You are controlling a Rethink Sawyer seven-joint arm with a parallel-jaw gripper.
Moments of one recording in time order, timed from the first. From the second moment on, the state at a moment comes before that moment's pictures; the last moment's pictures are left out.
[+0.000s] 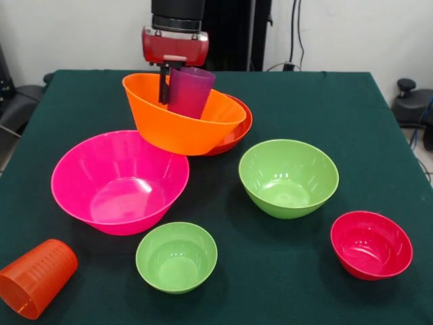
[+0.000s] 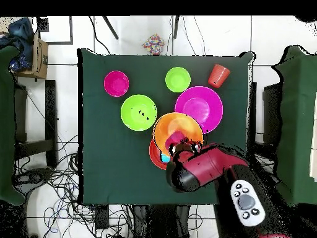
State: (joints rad) arm -0.58 -0.80 0.30 1.93 -1.00 0.19 2.20
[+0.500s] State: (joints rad) arm -0.83 -0.90 0.52 1.97 -0.80 0.29 2.20
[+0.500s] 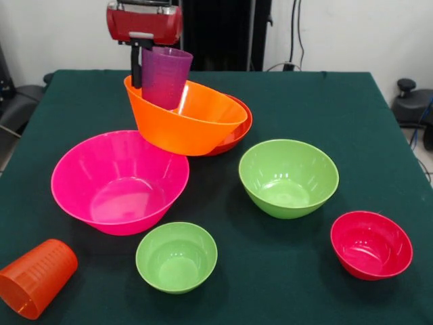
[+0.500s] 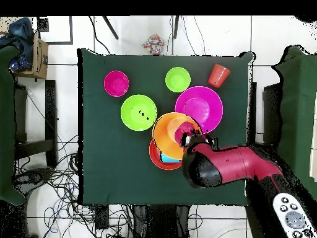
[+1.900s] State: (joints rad) arm -0.69 -0.79 0.53 1.87 -1.05 0.37 2.20
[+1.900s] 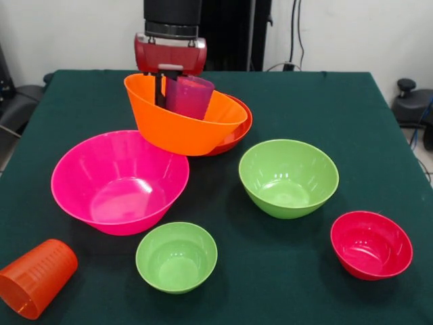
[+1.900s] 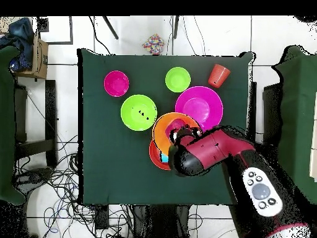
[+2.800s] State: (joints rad) arm -0.67 -0.72 0.45 1.83 -1.10 0.37 2.20
